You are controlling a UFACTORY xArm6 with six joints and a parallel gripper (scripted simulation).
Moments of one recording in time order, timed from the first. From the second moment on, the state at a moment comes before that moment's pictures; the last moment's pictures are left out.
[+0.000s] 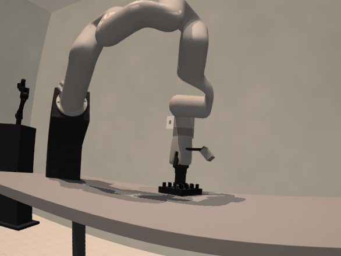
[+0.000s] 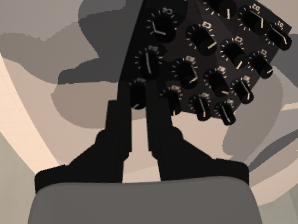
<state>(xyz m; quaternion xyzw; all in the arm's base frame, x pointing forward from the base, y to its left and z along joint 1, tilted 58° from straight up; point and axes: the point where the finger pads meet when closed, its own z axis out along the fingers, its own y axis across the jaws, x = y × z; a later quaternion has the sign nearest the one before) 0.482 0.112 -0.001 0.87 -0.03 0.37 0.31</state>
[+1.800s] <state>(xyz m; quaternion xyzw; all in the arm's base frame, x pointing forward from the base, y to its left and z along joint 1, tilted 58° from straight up) 0.482 0.112 -0.001 0.81 0.34 0.22 0.44</state>
